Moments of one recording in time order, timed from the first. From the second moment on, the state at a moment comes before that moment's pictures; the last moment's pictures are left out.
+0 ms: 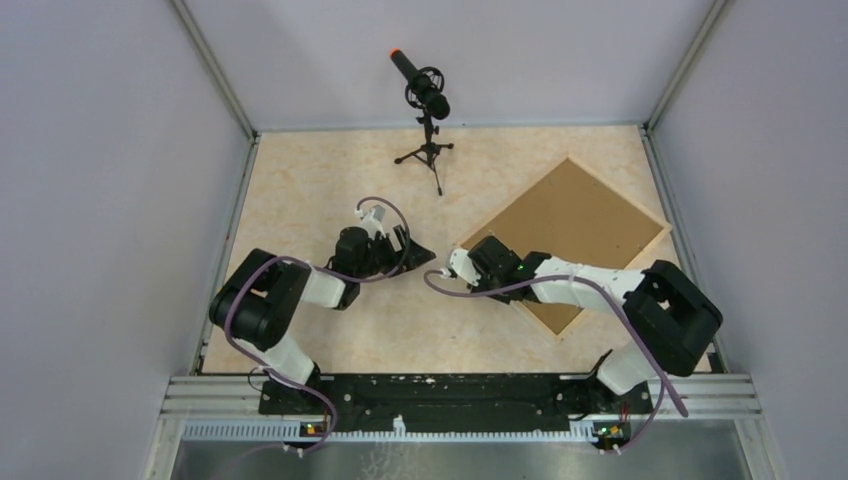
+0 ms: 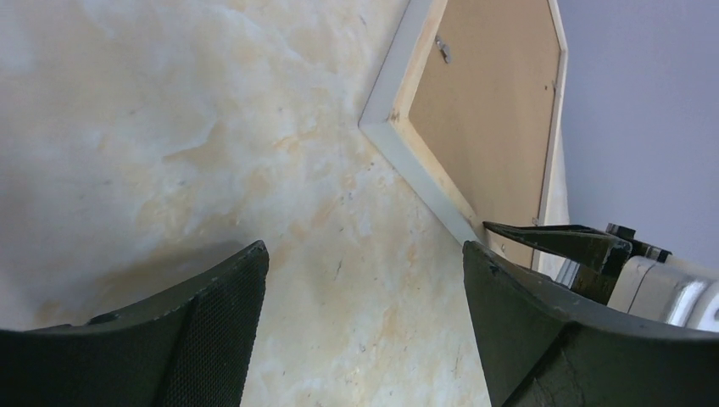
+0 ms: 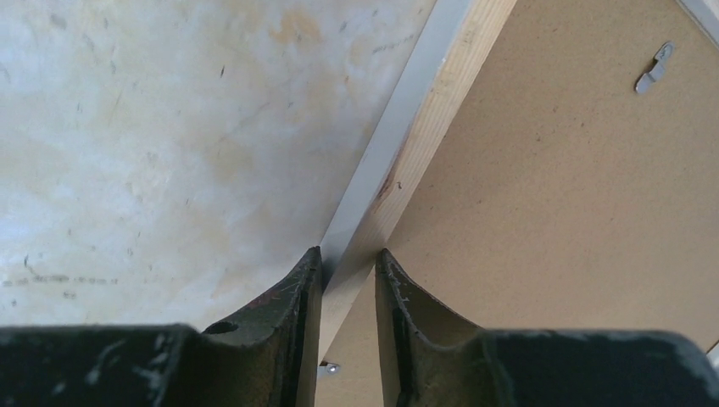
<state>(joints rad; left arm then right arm) -0.41 1.63 0.44 0.79 0.41 -0.83 0.84 1.53 0.82 -0.39 0.19 -0.46</state>
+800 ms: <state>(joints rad) -0.51 1.80 0.81 0.53 0.42 -0.69 0.65 1.03 0.74 -0.35 0.29 0.24</state>
